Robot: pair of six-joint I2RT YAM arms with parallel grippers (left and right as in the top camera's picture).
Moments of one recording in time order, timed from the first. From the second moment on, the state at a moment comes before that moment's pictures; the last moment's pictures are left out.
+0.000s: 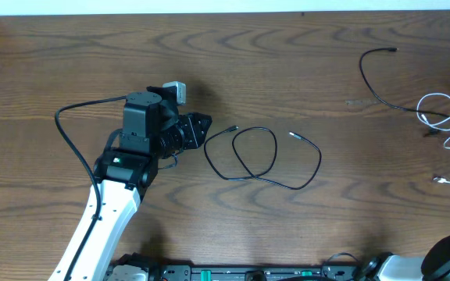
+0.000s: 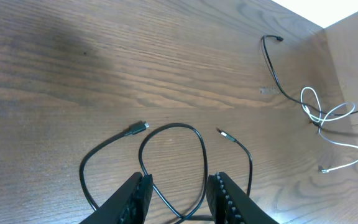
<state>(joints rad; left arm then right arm) -0.22 1.19 0.87 -0.40 0.41 -0.45 -0.66 1.56 1.33 -0.51 0.00 0.19</state>
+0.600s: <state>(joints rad) -0.22 1.20 0.87 -0.40 0.41 -0.45 -0.21 1.72 1.33 -0.70 -0.58 -0.22</state>
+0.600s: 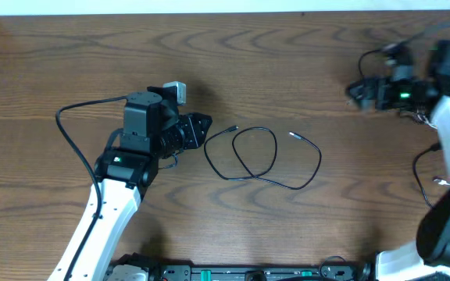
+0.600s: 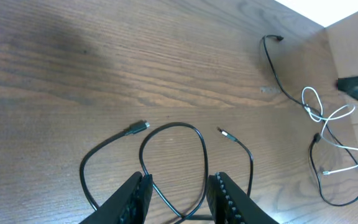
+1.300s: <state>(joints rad) -0.22 1.39 0.87 -0.59 0.21 -0.45 0.29 2.01 1.33 -0.80 -0.07 -0.40</state>
